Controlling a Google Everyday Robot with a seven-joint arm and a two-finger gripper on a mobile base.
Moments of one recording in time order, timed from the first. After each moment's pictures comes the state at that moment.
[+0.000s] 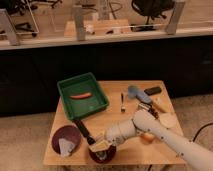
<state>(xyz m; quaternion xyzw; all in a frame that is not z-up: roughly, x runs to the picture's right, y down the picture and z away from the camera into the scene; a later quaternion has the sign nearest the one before) -0.058 0.255 0.663 -0.48 -0.45 0.28 0.70</state>
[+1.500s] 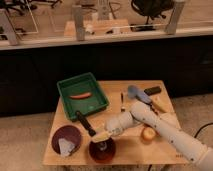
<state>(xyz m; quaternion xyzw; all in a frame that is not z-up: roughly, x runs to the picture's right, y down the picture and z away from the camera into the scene) -0.060 0.234 0.706 -0.50 -0.46 0.26 0.69</state>
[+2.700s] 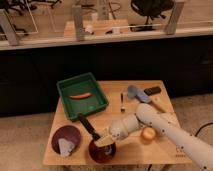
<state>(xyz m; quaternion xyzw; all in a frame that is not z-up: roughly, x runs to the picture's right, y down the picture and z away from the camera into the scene) -0.034 0.235 0.679 -0.48 -0.44 0.26 0.71</state>
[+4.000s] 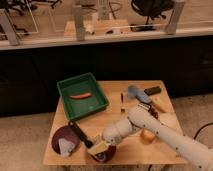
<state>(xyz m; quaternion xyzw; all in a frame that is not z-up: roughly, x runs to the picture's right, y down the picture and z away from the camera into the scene) -0.057 0.261 0.644 -0.51 -0.45 0.23 0.69</state>
